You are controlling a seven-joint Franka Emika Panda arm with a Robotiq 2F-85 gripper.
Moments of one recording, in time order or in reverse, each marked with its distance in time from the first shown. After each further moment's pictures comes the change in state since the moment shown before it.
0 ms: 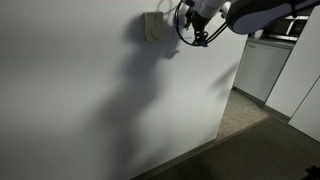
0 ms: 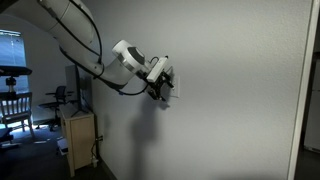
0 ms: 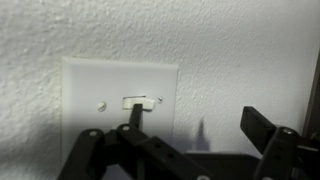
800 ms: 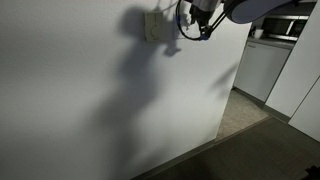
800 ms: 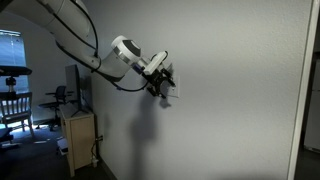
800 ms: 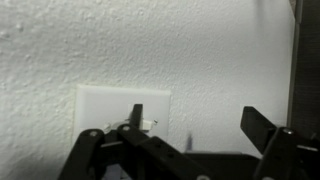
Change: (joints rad) arm 0.030 -0.008 0.012 0.067 0.000 -0.243 -0.029
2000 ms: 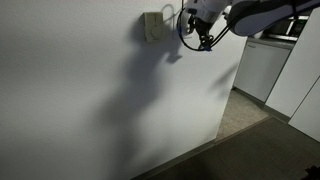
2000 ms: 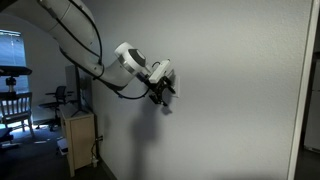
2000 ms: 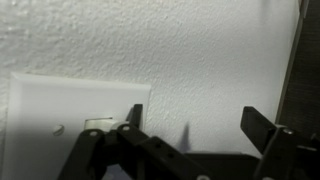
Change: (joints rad) arm -0.071 0.005 0.025 -0.090 0.020 0.165 -0.096
